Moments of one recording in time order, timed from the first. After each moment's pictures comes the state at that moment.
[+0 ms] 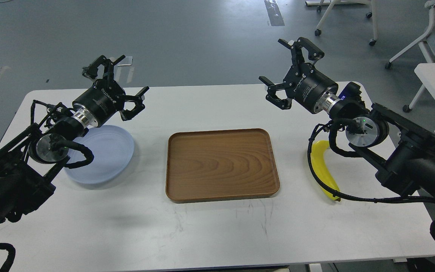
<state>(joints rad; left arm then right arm) -0.70 0.34 -0.82 -0.79 -0.02 -0.46 -0.09 0.79 -0.40 0.61 1.08 0.04 0.21 0.12</state>
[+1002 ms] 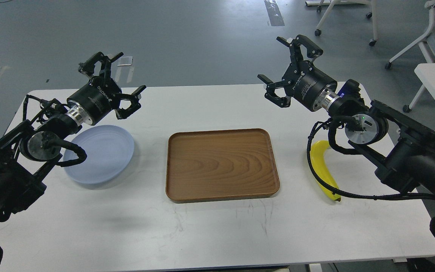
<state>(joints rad) -0.70 0.40 -0.81 -0.85 -0.01 -0.45 -0.04 0.82 -0.40 0.59 1.06 0.04 0.21 0.12</state>
